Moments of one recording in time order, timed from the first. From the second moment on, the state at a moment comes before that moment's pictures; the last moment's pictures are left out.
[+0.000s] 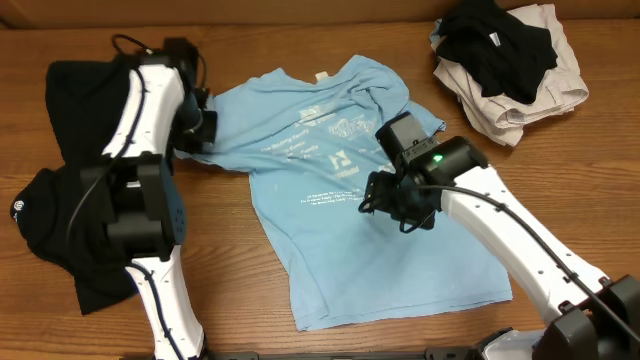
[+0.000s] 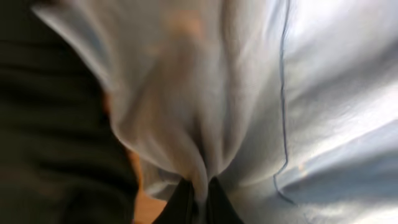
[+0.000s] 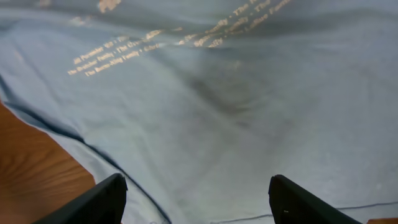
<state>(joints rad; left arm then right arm) 0.04 2.25 1.95 -1.34 -0.07 0.02 0.51 1.57 1.25 -1.10 -0.12 0.76</state>
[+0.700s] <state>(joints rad) 0.26 2.08 2.14 -1.69 -0.12 -0.01 0.51 1.57 1.23 -0.99 -0.20 0.68</state>
